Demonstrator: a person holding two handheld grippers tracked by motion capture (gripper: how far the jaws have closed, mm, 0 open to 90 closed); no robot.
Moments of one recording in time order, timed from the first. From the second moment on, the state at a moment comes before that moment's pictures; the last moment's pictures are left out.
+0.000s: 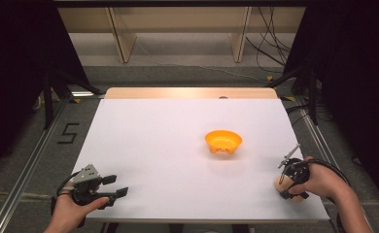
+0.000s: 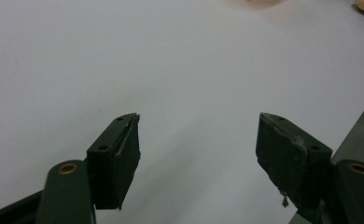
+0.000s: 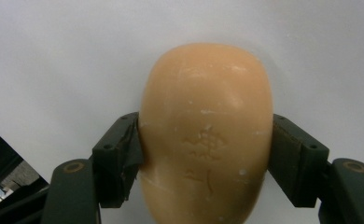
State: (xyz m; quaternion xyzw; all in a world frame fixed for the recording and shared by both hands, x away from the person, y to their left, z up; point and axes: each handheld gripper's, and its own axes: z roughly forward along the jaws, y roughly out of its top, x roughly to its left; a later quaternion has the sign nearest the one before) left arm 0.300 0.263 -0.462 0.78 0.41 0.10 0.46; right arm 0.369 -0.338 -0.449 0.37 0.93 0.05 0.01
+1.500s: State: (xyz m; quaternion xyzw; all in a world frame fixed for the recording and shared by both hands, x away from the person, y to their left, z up) left arm 0.300 0.264 -0.461 0.79 0.41 0.10 0.45; right arm 0.376 -0.318 -0.418 0.28 0.95 0.14 0.07
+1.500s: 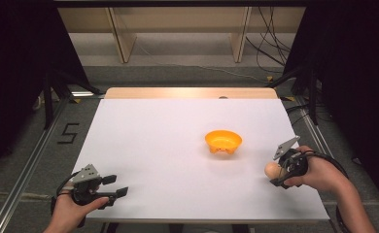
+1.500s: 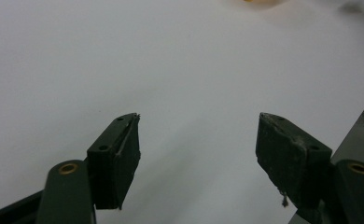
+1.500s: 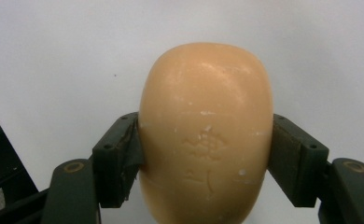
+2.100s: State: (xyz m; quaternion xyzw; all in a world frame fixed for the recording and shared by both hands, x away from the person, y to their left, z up) left arm 0.300 0.265 -0.461 0.79 0.40 0.10 0.45; right arm 0.386 -0.315 -0.409 0.27 0.95 0.15 0.09
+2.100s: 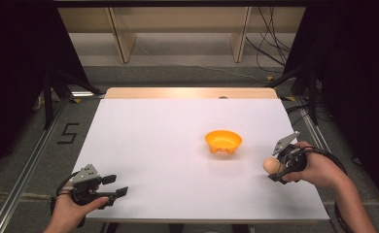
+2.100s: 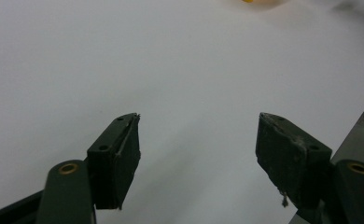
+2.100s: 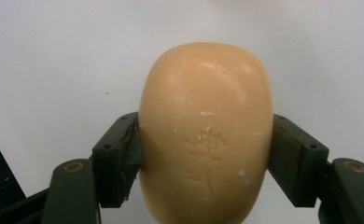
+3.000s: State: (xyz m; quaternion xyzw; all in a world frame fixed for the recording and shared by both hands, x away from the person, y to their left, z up) left arm 0.300 0.264 -0.461 0.79 0.40 0.10 0.45; right arm 0.396 -0.303 -0.397 0.26 0.95 0.16 0.09
